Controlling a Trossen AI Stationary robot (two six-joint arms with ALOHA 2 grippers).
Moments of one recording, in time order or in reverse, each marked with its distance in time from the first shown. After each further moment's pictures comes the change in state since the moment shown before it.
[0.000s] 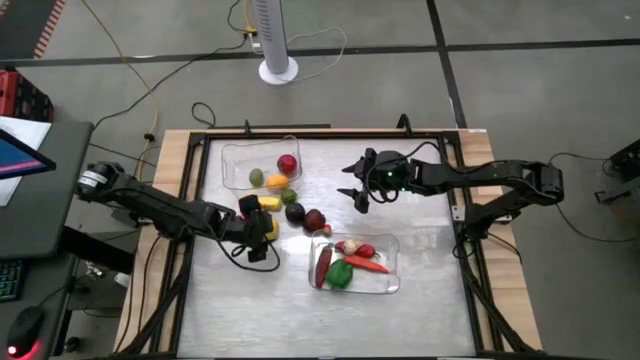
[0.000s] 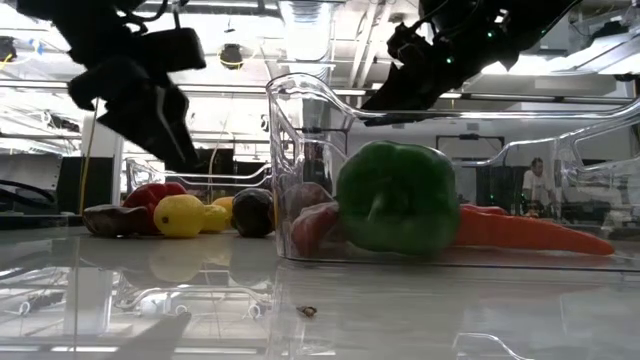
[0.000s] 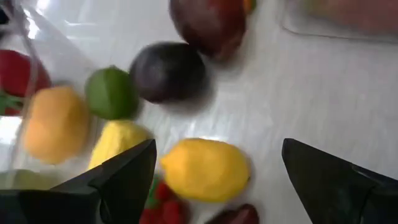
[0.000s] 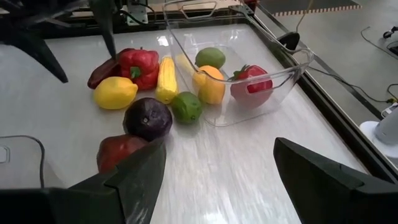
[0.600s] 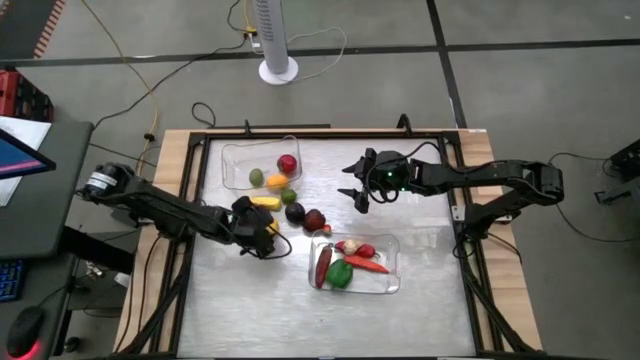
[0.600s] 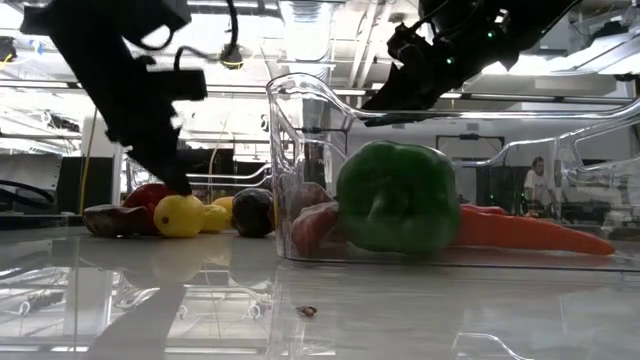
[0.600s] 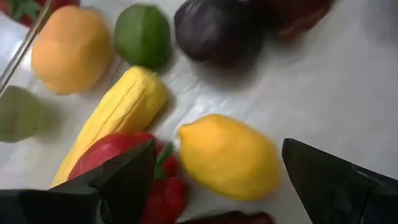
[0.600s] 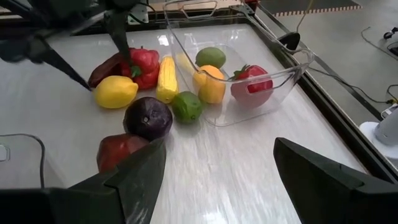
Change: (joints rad) left arm 0.013 0.115 -0.013 -0.023 -0.102 -0.345; right arm -0.003 0.000 0.000 -0.004 0.000 -0.005
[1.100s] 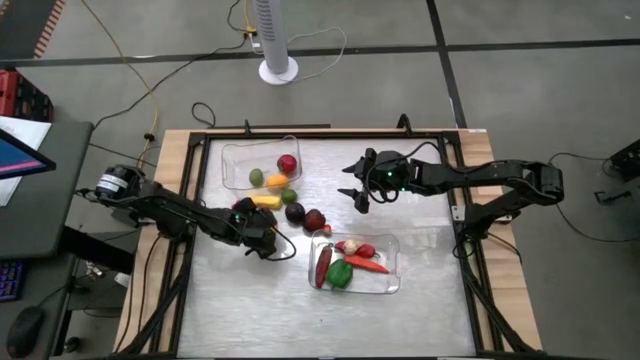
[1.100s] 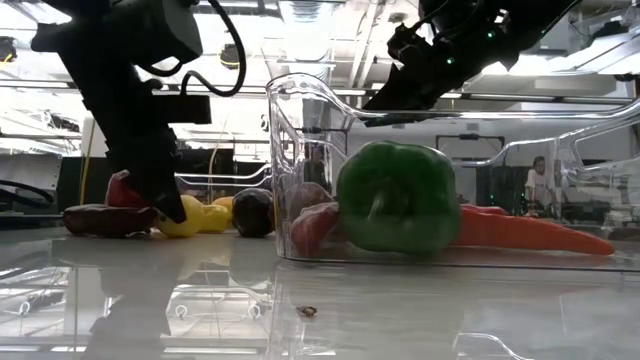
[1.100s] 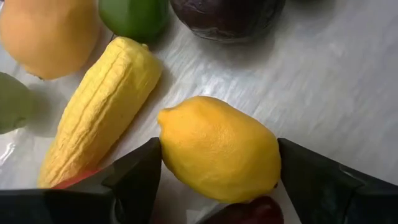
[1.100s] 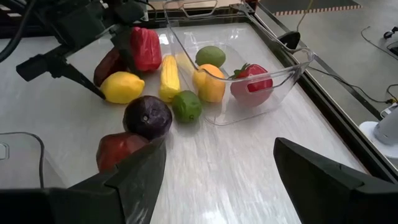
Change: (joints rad) left arm 0.021 0.096 0.001 0.007 0.038 0.023; right arm 0.000 0.000 0.000 -0.002 0.000 -0.003
